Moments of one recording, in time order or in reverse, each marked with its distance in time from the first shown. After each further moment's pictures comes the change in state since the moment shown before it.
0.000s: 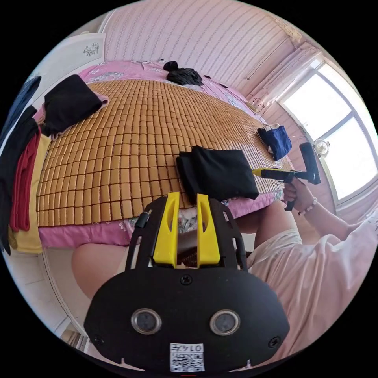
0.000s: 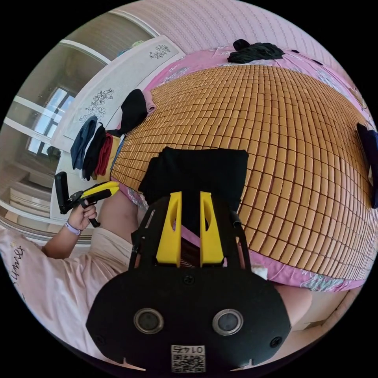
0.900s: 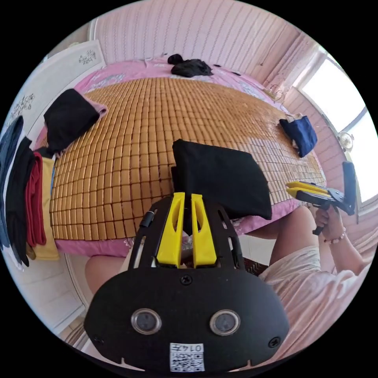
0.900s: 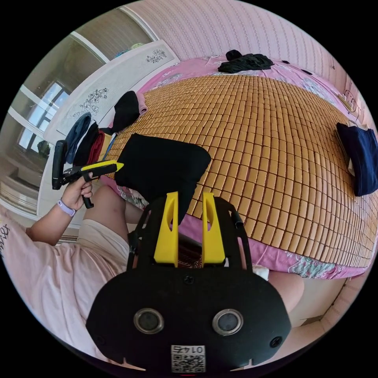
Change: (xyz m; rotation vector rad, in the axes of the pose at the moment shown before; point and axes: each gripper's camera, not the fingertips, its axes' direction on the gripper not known) left arm 0.065 -0.067 0.041 -0.076 -0.184 0.018; right arm -0.023 0.004 0.036 0.048 0.090 -0.013
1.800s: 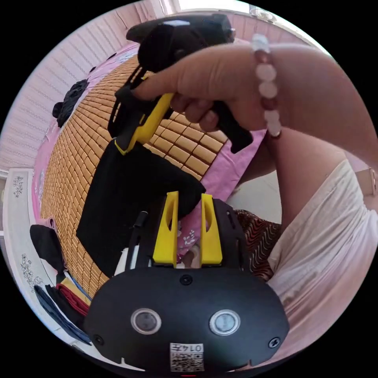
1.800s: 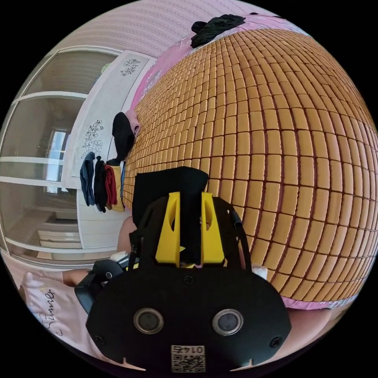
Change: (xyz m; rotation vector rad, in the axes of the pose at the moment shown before) left arm 0.220 0.033 0.087 -0.231 -0.132 0.759; right arm 0.090 -0.128 0.086 -0.063 -0.324 0.220
